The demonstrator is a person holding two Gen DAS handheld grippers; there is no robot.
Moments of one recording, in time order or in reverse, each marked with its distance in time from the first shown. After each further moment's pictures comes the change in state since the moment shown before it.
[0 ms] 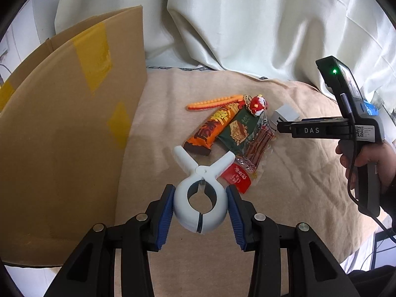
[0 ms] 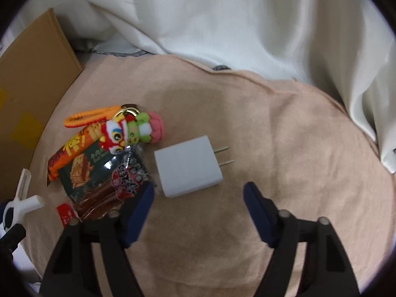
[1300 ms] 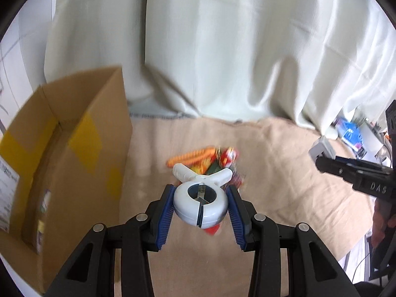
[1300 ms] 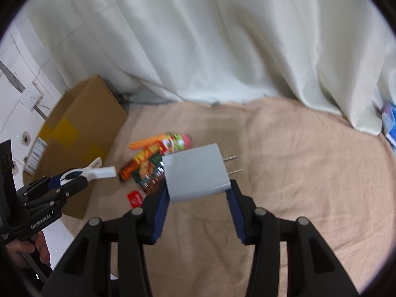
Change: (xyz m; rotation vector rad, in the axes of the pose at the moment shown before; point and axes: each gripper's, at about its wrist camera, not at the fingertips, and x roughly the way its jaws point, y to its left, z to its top) left arm -0.060 -0.028 0.062 0.049 -0.137 -0.063; right arm -0.141 -0.032 -0.044 0.152 -0.220 0.182
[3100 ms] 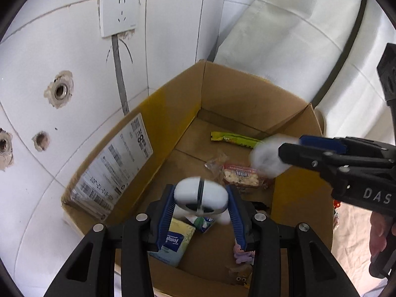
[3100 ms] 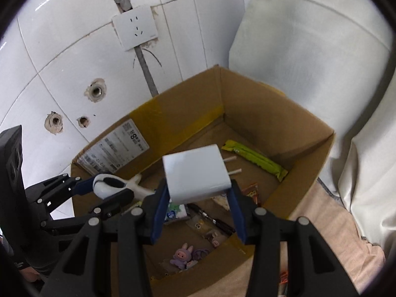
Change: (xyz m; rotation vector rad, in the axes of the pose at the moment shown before) left arm -0.053 0.245 -0.033 -0.390 -0.037 0.301; right arm 0.107 0.339 0.076 -0.575 0.102 0.309
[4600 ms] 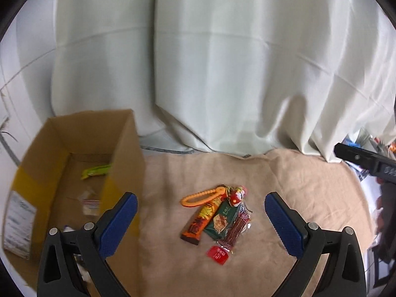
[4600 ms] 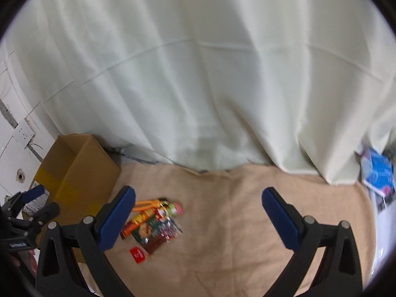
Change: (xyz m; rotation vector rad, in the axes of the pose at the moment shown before) left arm -0.018 -0.255 -0.016 0.395 -0.032 -0.268; right arm -0.222 -0.210 -0.197 0.579 -0.229 -0.455
